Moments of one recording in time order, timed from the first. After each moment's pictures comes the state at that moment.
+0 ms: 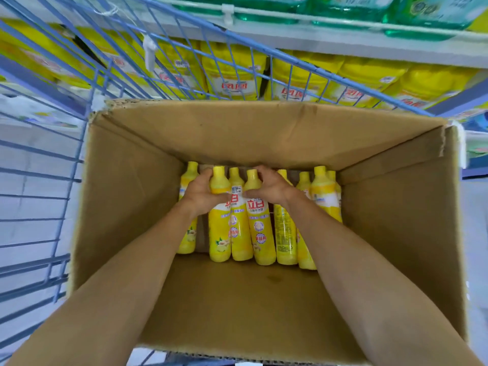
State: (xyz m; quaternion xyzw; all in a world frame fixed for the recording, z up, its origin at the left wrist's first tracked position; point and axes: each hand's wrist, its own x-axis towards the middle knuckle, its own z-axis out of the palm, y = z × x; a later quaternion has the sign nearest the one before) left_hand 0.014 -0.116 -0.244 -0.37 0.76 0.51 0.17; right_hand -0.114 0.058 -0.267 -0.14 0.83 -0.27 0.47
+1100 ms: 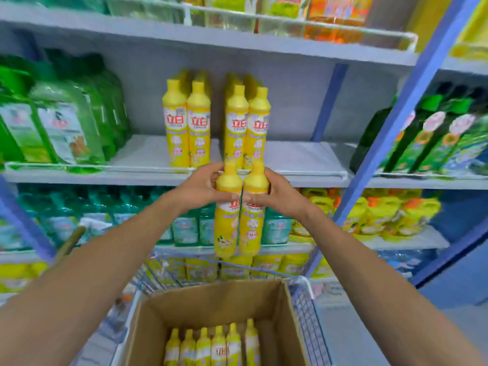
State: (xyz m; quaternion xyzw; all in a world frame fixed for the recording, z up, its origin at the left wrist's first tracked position) left_hand -0.109 -0.113 0.352 0.04 0.81 0.58 -0.04; right_hand -0.193 0.104 0.344 -0.35 0.79 -0.50 0.11
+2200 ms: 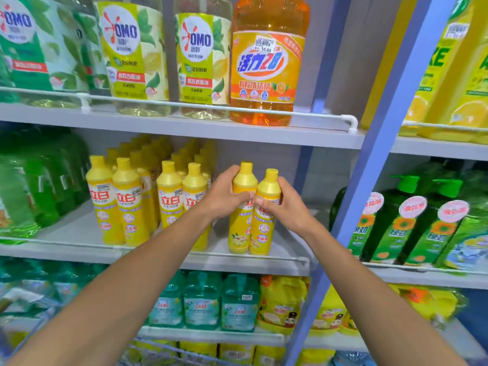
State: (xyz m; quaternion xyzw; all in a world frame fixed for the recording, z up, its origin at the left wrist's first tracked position) left_hand -0.348 0.025 0.450 -0.01 0.83 0.50 -0.23; right_hand -0.433 0.207 0.431 -0.37 0.74 -0.56 0.03
